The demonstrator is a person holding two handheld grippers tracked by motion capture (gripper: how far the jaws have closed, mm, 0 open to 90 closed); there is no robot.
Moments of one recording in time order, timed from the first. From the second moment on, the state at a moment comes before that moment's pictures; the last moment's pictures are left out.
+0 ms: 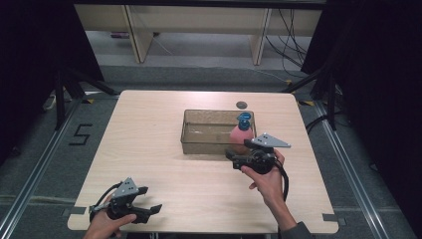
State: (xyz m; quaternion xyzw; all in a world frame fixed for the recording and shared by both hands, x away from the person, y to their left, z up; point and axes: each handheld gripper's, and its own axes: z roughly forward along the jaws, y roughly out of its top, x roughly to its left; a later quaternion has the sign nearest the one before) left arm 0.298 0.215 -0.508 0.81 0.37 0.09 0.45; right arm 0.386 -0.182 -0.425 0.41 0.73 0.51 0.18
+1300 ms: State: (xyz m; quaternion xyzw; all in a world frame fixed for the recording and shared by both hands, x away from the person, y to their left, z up) left arm 0.298 0.216 -0.508 0.81 0.37 0.09 0.44; right arm 0.363 -0.180 -0.438 0.42 0.73 0.52 0.14
